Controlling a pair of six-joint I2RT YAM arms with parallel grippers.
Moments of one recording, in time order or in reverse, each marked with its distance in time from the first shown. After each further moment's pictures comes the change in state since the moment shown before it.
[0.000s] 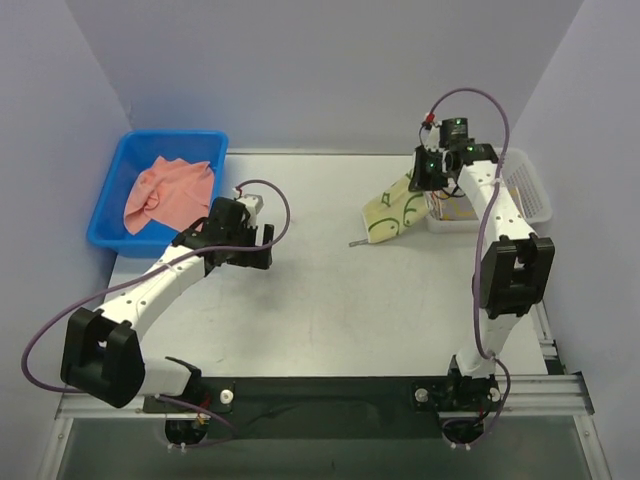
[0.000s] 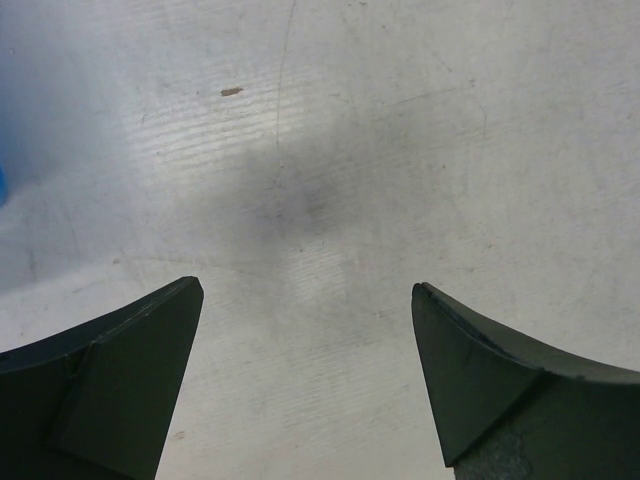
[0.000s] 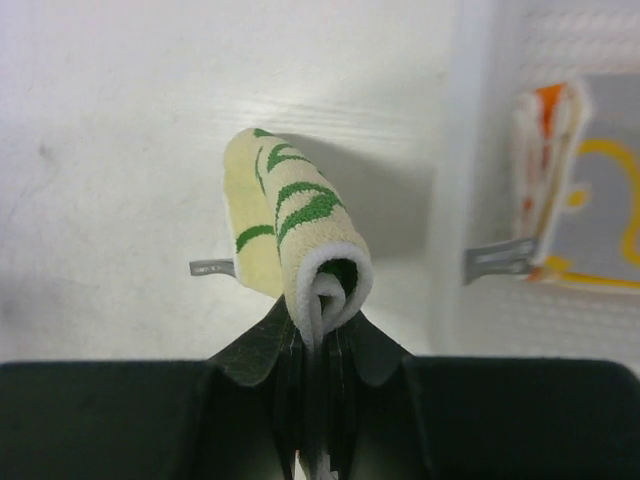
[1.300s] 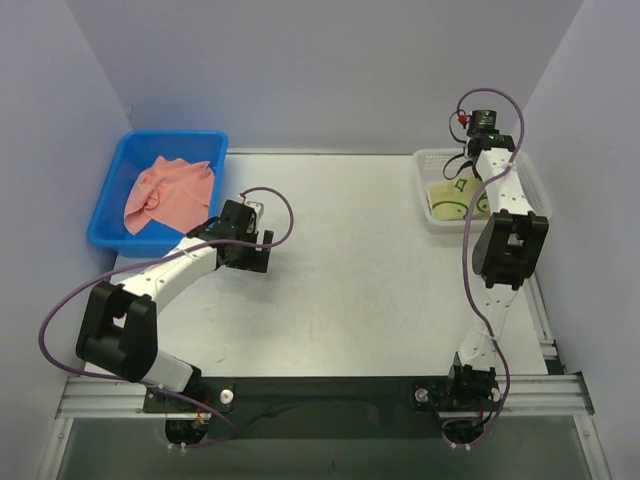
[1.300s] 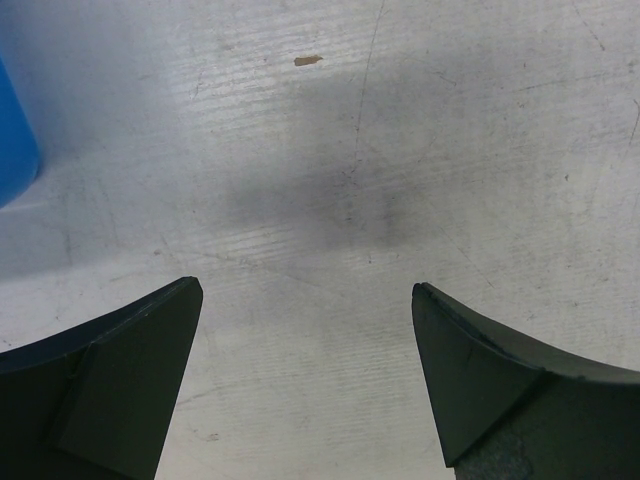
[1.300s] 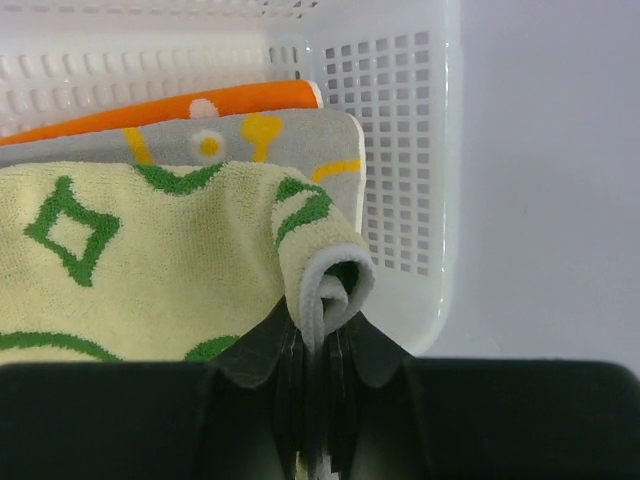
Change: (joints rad) left arm 0.002 0.137 -0.007 -0.011 -0.140 0.022; right arm -0.199 0.328 0.356 0.000 0.723 -0.537
